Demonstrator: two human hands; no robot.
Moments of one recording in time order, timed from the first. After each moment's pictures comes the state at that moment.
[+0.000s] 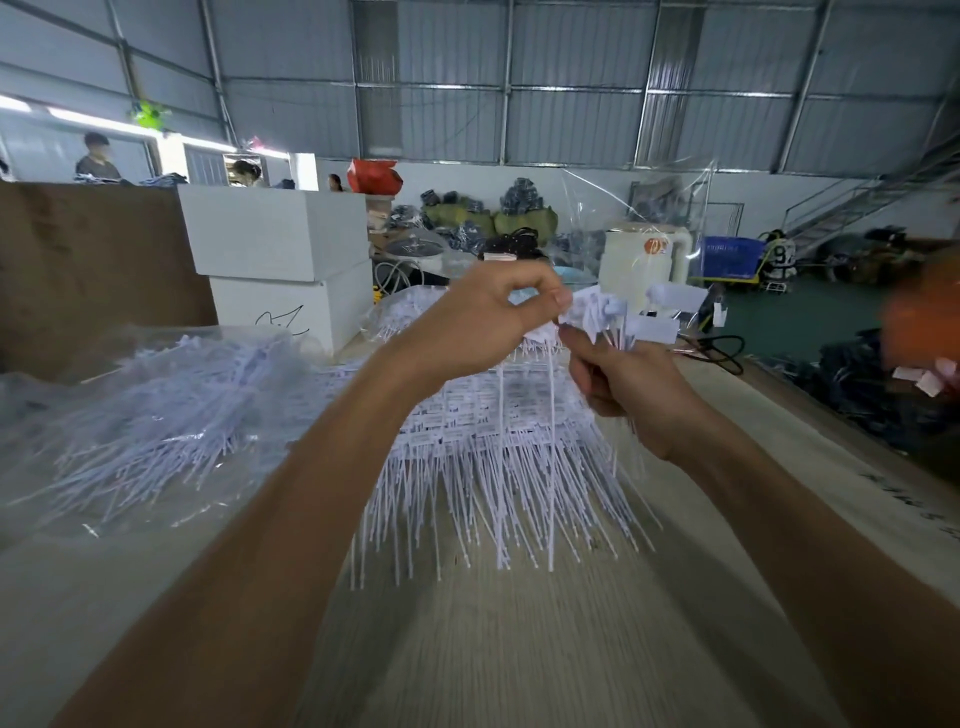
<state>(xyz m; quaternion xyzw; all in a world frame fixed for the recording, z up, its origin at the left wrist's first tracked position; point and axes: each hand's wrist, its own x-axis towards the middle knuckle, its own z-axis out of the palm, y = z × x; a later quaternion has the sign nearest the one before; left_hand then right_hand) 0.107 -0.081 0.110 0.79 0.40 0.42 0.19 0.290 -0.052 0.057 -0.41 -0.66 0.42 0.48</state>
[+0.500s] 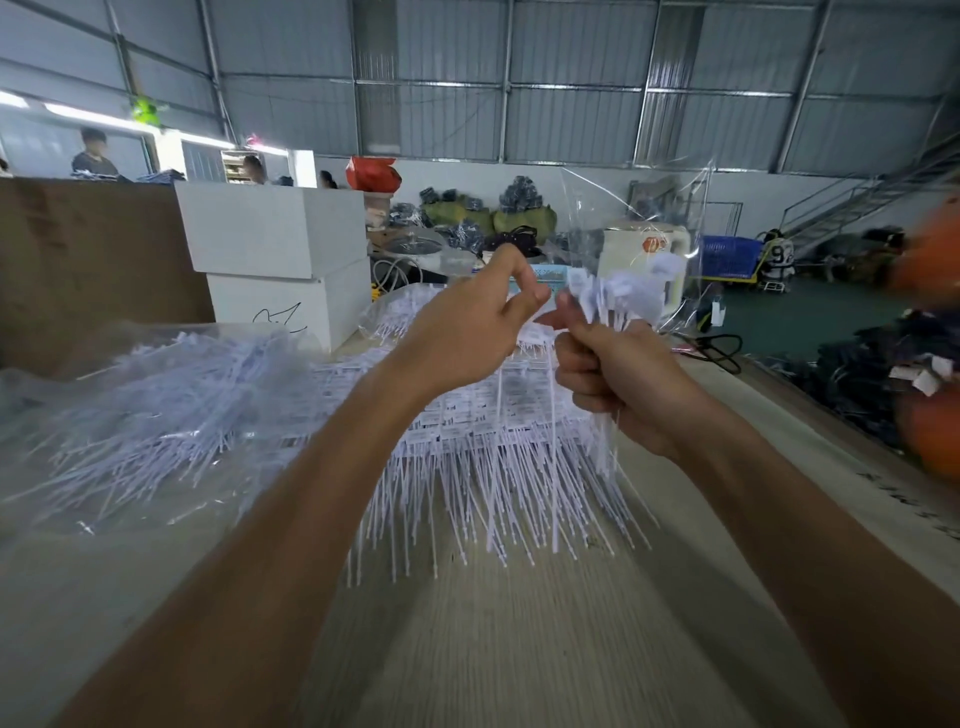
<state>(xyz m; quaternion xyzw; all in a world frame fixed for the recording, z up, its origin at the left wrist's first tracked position) 0.105 -0.072 0.098 0.79 0.45 0.41 0.08 0.283 -0.064 0.071 -0.32 -0.65 0.50 0.47</state>
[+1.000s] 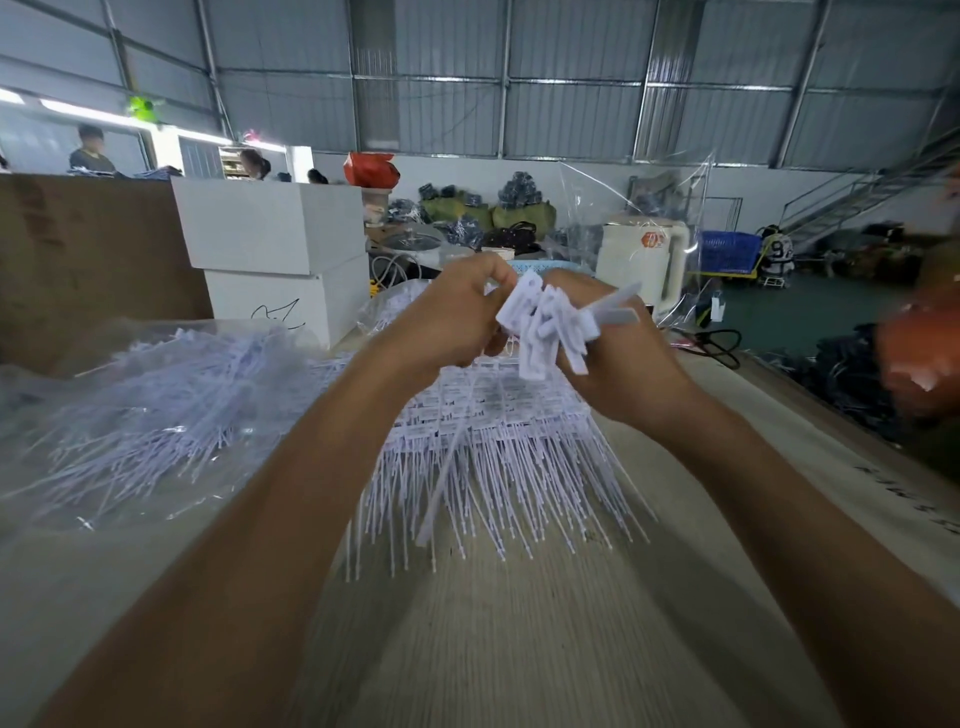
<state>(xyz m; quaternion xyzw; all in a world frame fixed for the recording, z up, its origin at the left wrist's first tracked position) 0.100 -0.070 0.106 0.72 0.48 0.44 0.24 0.273 -0.073 0.080 -0.21 -0.85 -0.20 0.44</state>
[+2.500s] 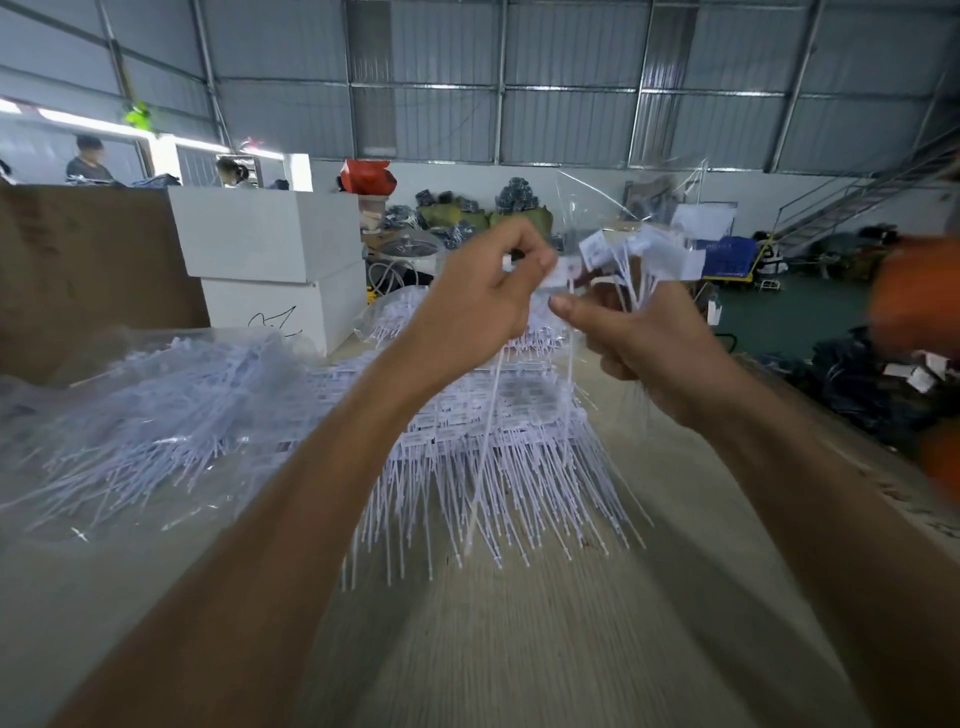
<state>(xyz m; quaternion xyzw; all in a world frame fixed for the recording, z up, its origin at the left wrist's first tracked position) 0.118 -0.091 0.115 0.77 0.34 0.52 0.15 0.301 -0.075 0.096 -0.31 -0.72 0.34 0.52</state>
